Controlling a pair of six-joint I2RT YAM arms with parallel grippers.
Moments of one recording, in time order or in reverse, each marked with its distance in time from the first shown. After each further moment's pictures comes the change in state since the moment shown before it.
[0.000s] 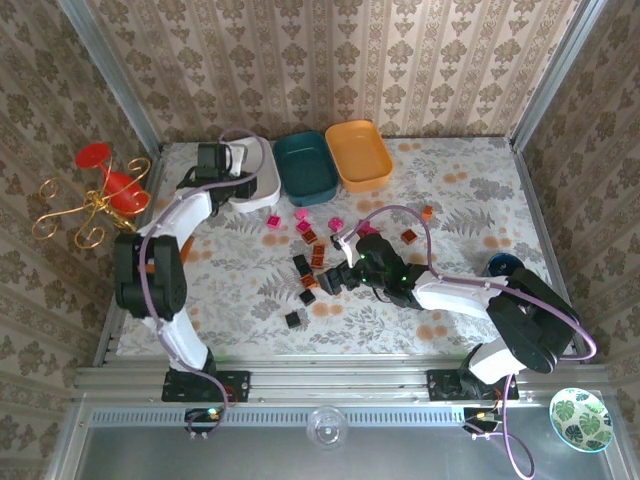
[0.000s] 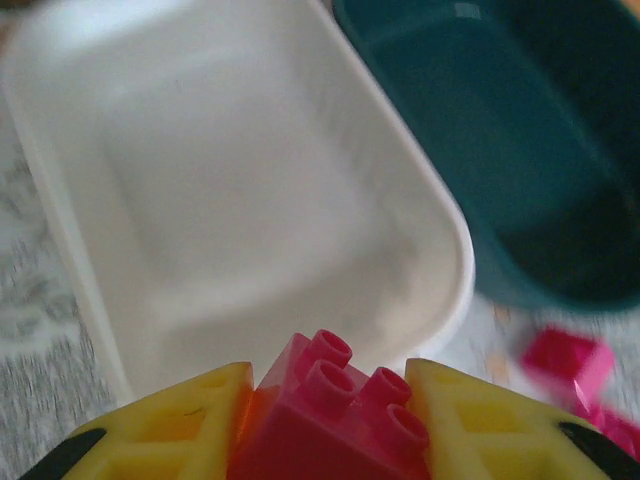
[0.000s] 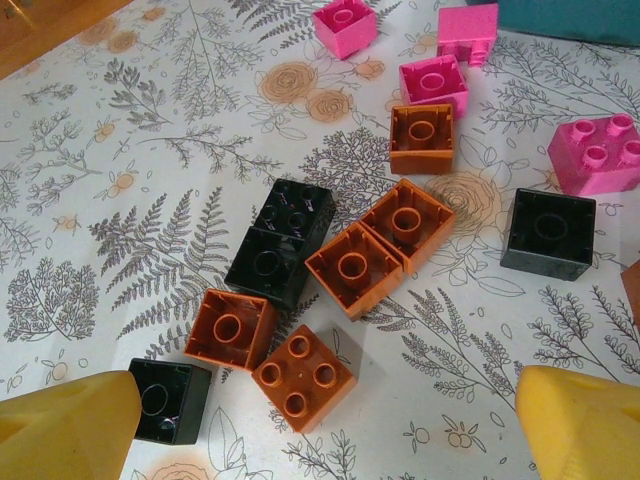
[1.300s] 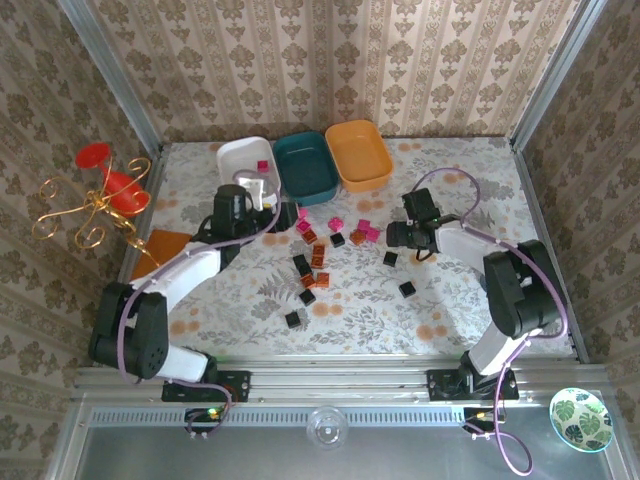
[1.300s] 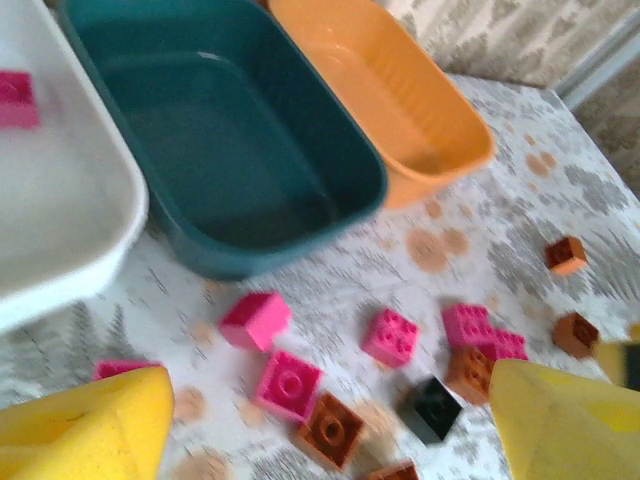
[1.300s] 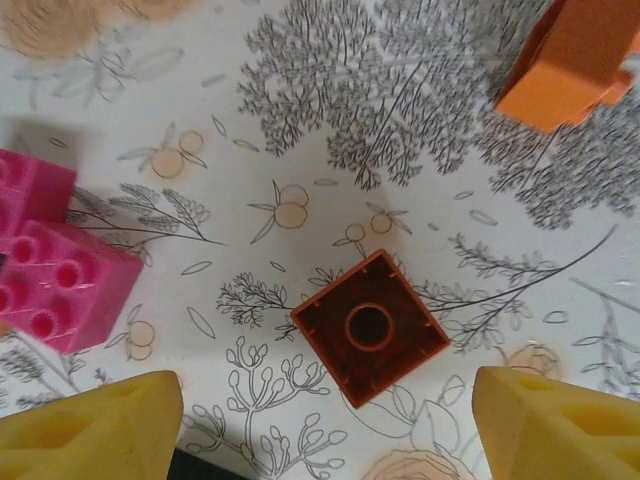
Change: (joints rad) left arm -0.223 -0.420 -0.582 0.399 0.155 -0.333; right arm -0.483 0.194 0.281 -0.540 0.170 0.151
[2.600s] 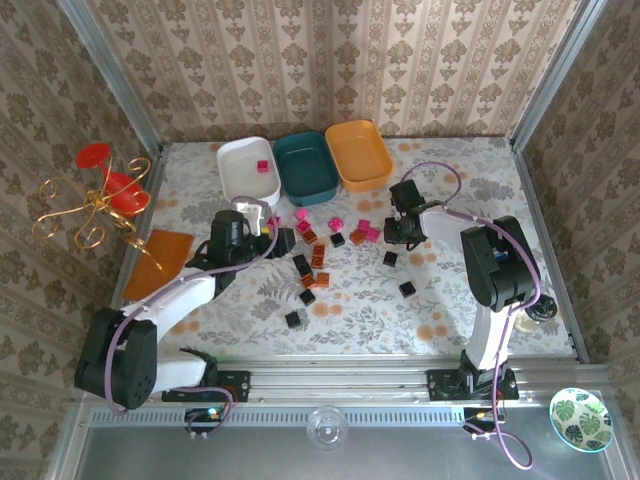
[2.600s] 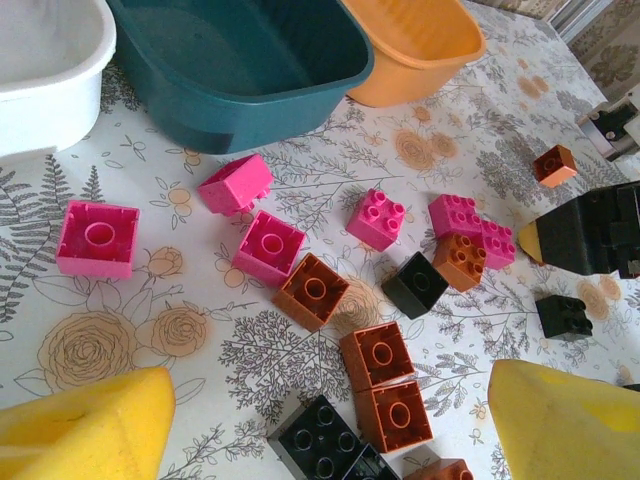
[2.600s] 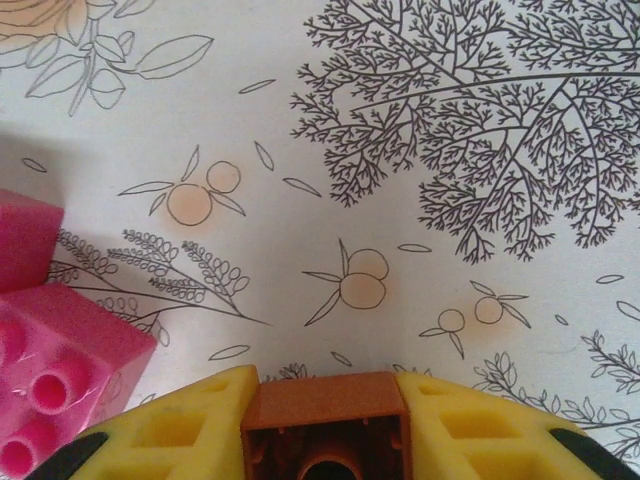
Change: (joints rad) left arm -0.024 -0.144 -0.190 0.007 -0.005 -0.007; right arm 0.014 0.198 0.184 -0.070 -0.055 -0.031
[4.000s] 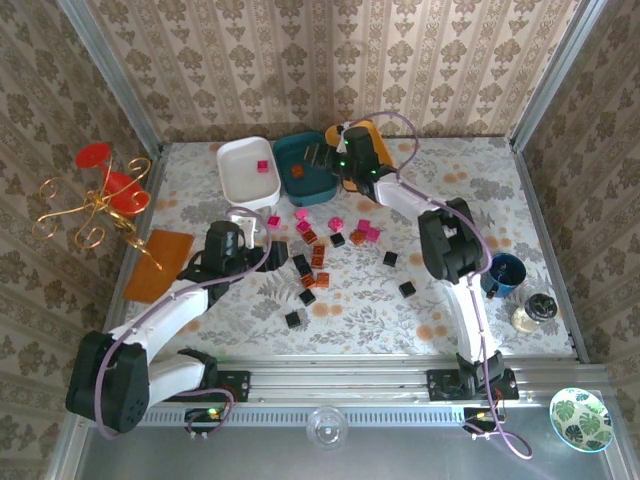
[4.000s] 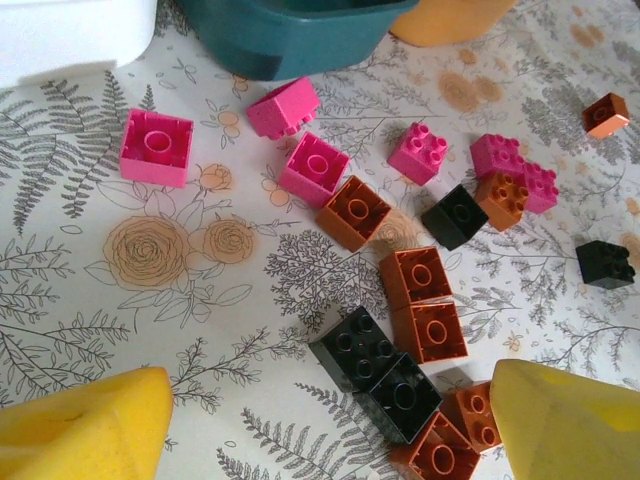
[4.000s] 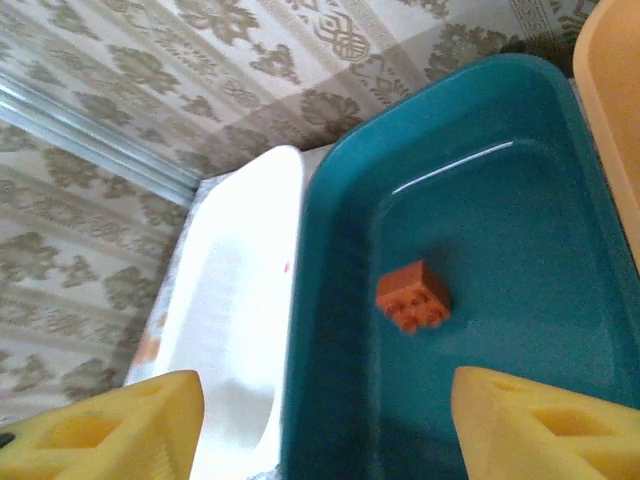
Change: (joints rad) left arm 0.008 -0.109 -0.058 -0.154 -0.048 0.023; right arm 0.126 0.369 0.656 0.455 -0.320 0.401
